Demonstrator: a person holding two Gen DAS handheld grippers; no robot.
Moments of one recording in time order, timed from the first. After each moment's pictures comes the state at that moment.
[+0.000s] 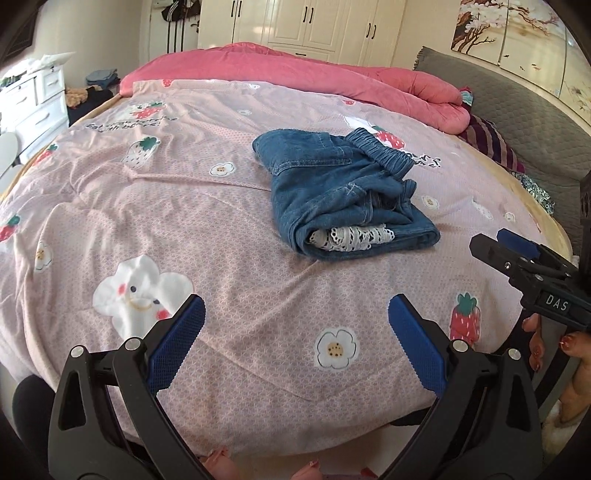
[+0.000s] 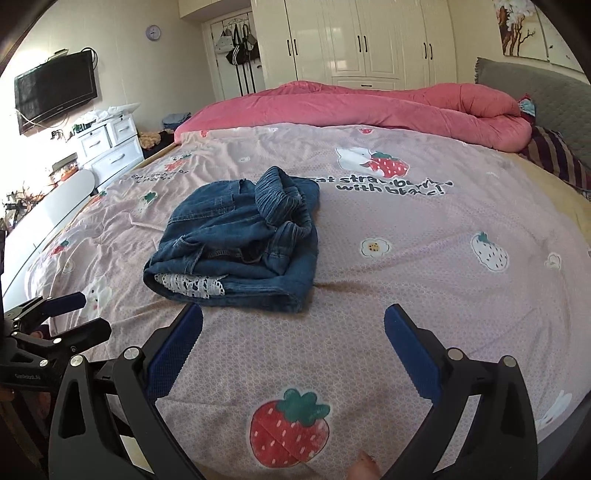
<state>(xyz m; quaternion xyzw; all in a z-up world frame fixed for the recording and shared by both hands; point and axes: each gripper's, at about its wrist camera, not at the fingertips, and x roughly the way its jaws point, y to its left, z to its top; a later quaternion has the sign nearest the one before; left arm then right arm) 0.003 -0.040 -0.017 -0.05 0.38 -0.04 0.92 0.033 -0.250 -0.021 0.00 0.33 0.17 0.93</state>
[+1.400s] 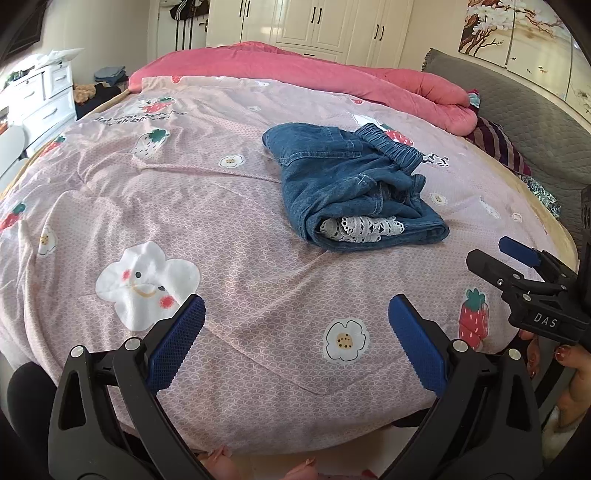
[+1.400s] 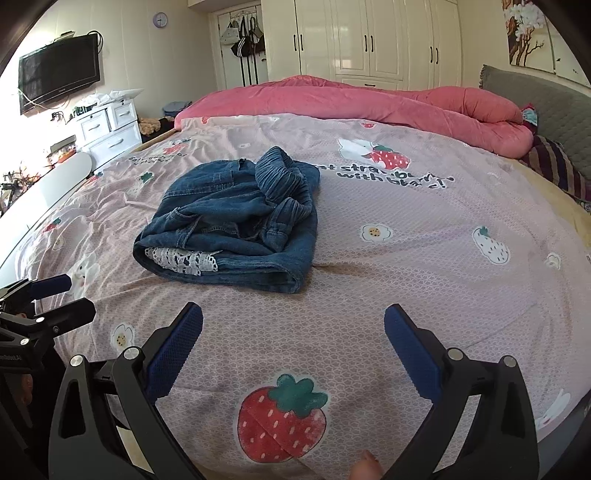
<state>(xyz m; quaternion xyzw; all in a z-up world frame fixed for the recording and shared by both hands) 0.000 -0.036 -0.024 -0.05 0.39 -0.03 0.92 0.032 -0.244 -0.039 -0.03 0.33 0.17 0.93</state>
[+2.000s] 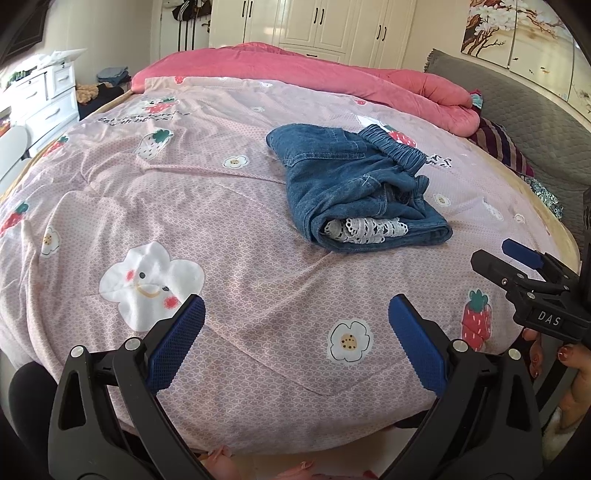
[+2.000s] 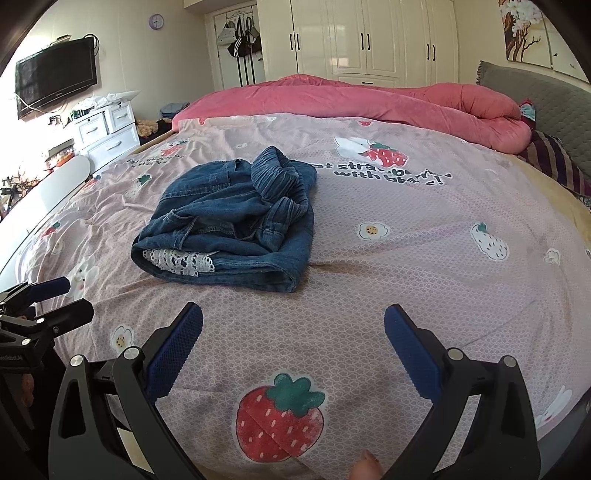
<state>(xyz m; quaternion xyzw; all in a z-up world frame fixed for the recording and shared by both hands) -0.001 -0.036 -0.023 -0.05 0.39 -0.02 0.92 0.033 -0.247 -0.039 -0.03 0.34 0.17 0.93</state>
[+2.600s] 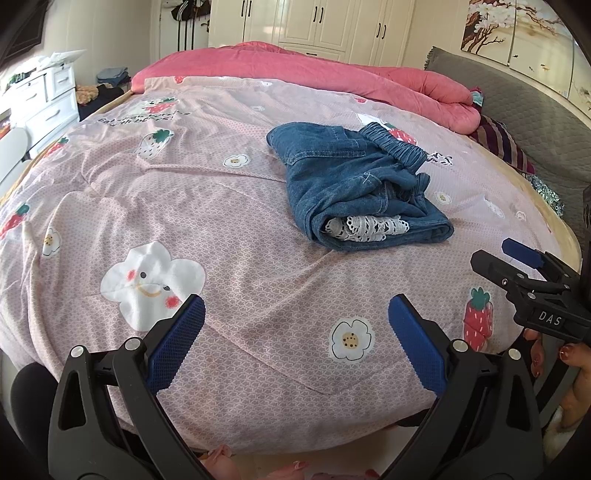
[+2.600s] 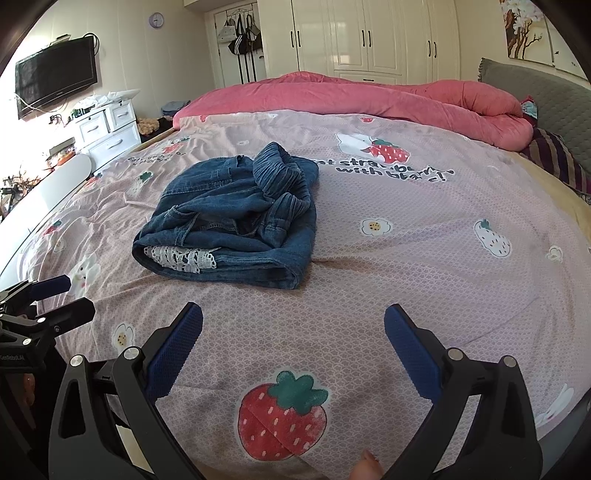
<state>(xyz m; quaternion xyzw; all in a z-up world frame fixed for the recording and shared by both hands) 0.000 -0.036 -0.024 -0.05 0.39 -0.02 0.92 0.033 -0.245 -0.041 -0.02 0.34 0.17 0.92</state>
